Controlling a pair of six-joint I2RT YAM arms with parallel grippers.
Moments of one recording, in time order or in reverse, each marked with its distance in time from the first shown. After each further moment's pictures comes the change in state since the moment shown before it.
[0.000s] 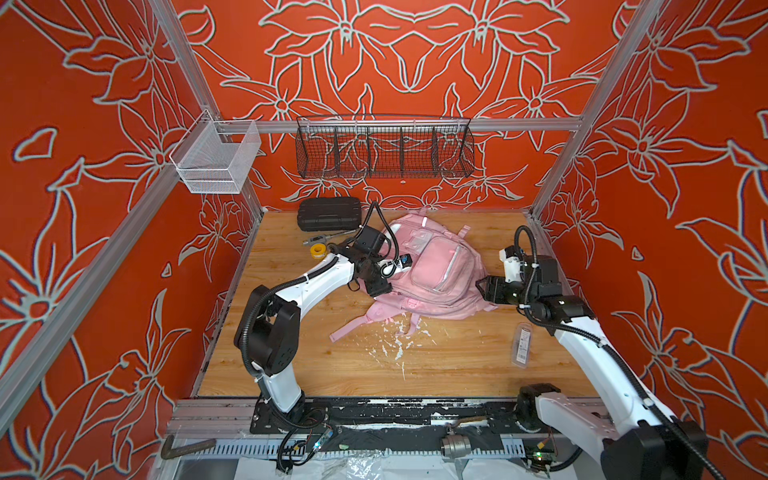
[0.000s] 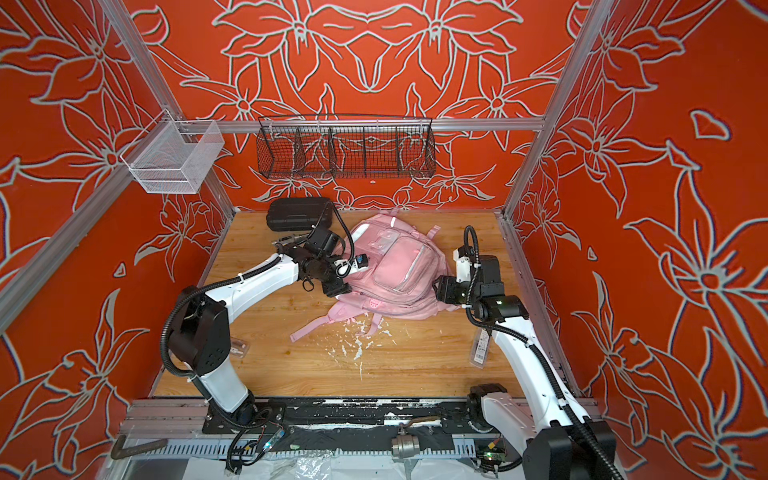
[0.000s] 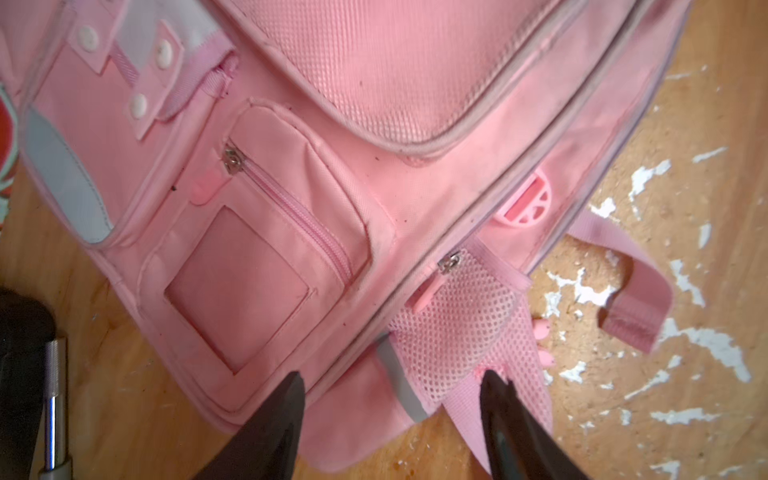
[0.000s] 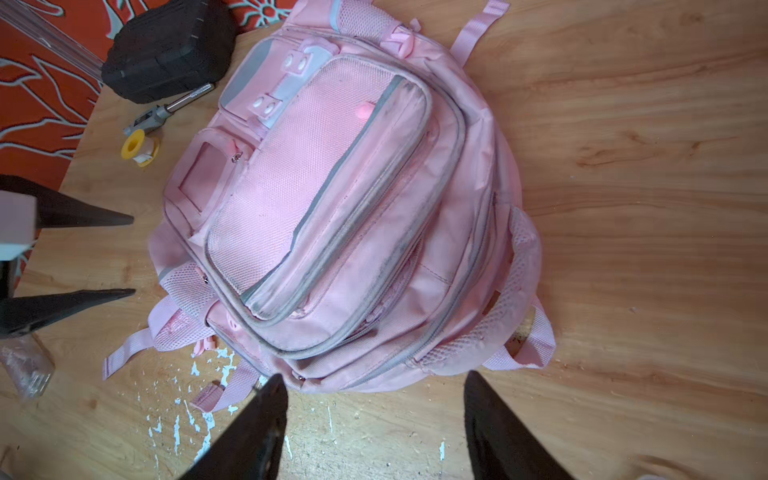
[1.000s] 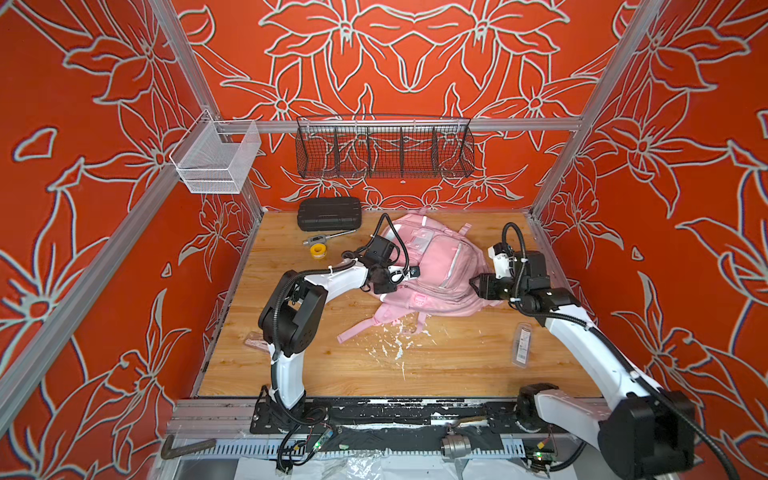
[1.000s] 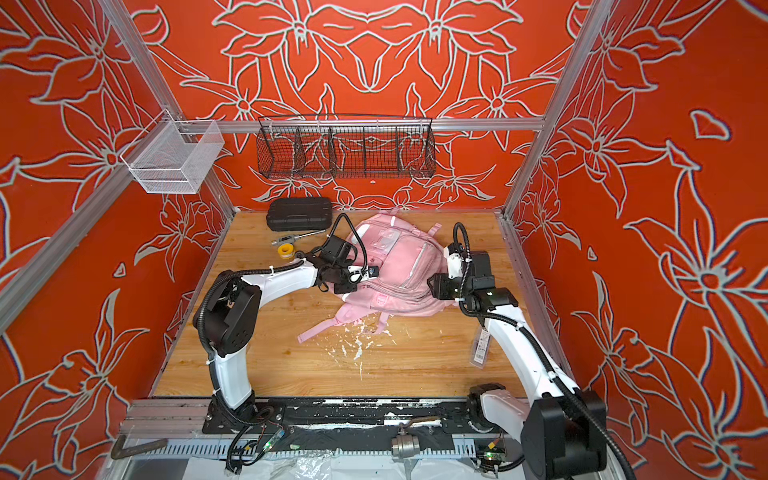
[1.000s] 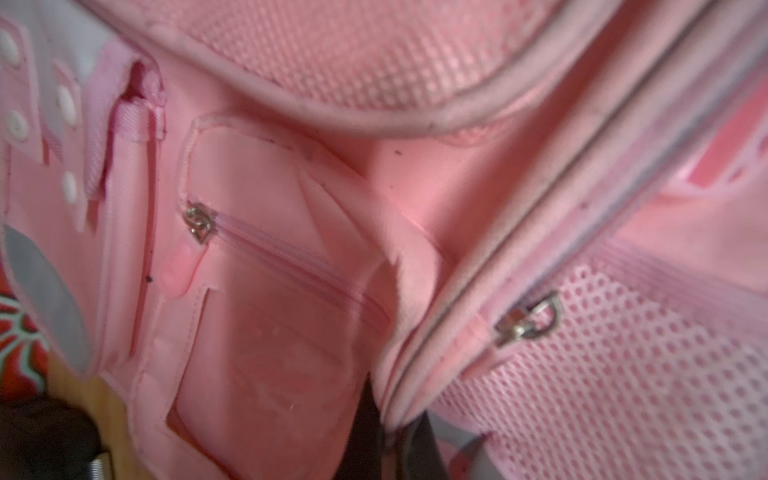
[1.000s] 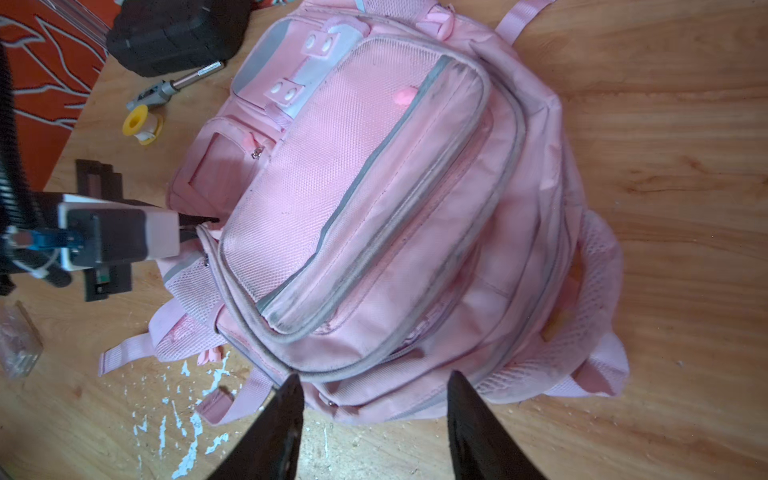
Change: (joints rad) left arm -0.068 0.149 -0.029 0.238 -0.070 0.089; right arm 0.027 0.157 0.018 0.090 -0.020 -0.053
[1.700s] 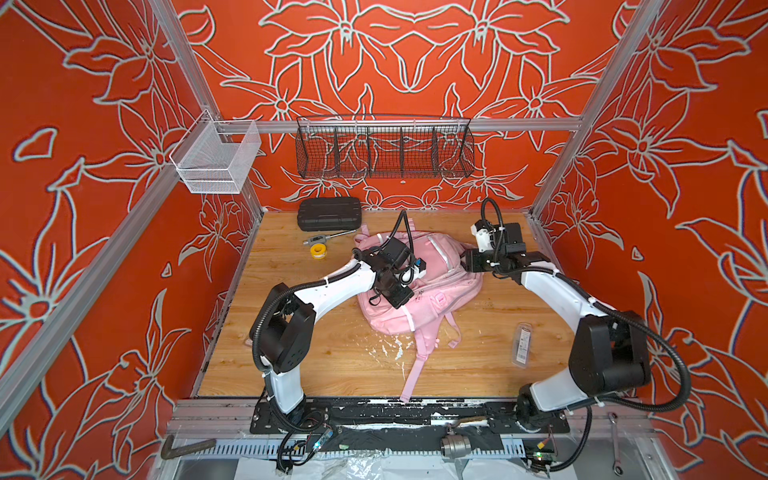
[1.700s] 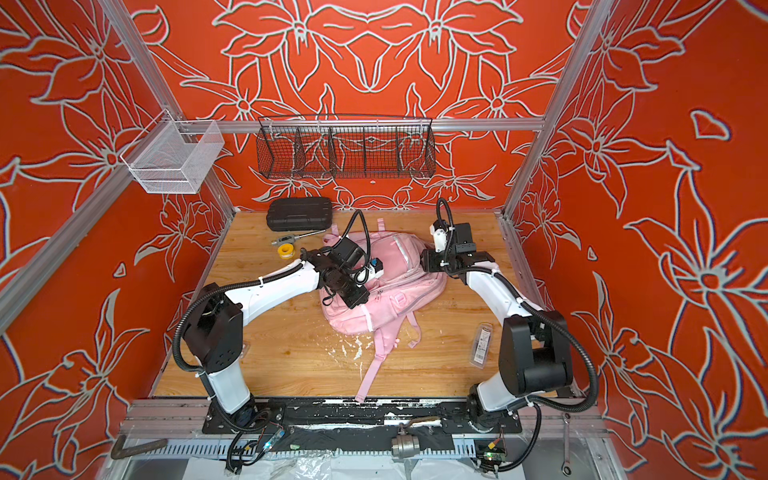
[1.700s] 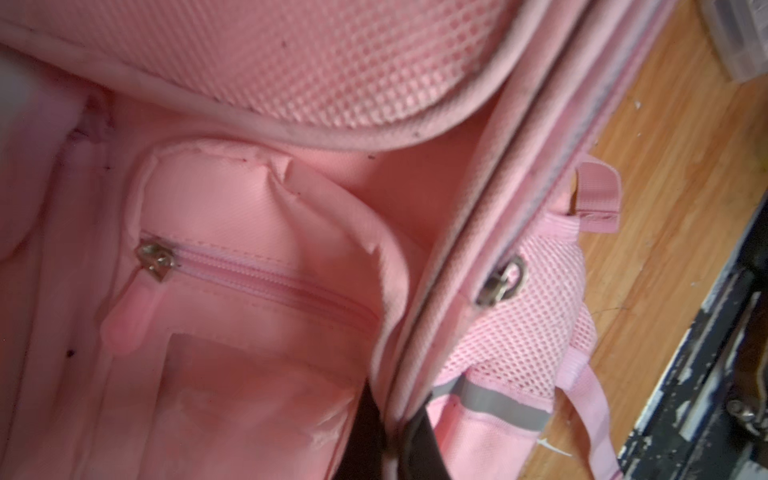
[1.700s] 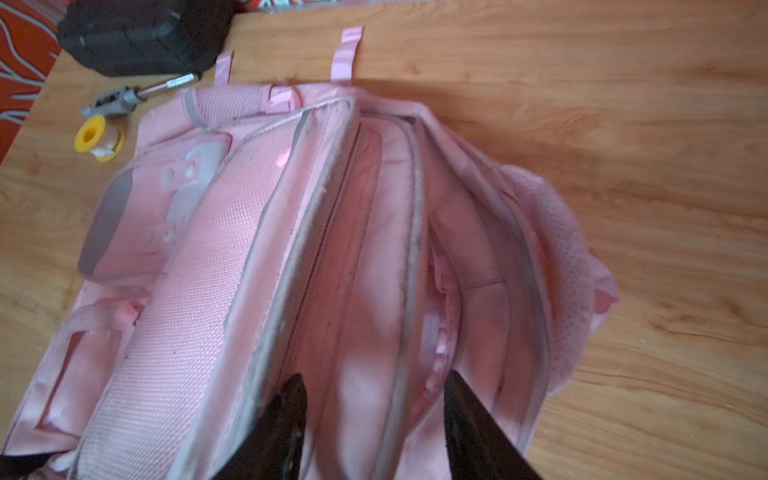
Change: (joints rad) left arm -0.122 -0.104 0.128 -0.382 0.131 -0.763; right arm -0.012 0.312 0.271 0.074 0.026 -0.095
